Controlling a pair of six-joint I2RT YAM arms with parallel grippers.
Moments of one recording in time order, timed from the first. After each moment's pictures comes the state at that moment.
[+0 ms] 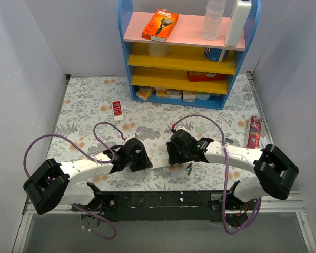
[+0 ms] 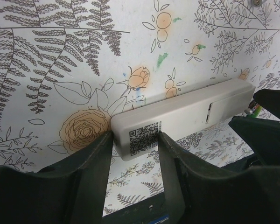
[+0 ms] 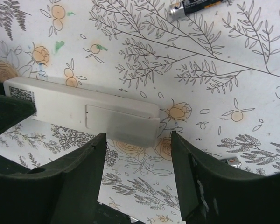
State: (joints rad) left arm -0.85 1.24 0.50 -0.20 -0.03 -1.08; right arm 0.96 1.41 0.77 -0.37 0.07 0.64
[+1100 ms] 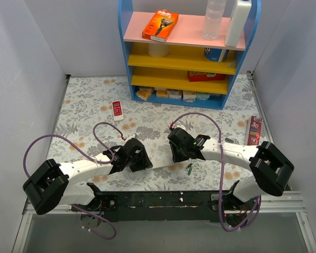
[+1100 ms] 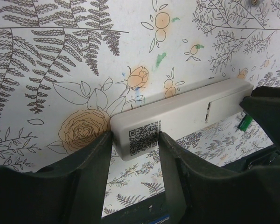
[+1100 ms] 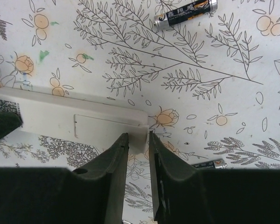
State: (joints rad) left arm -0.85 1.23 0.49 -0.19 -0.03 -1.08; right arm 0.96 1.46 0.83 -0.43 0.13 0.62
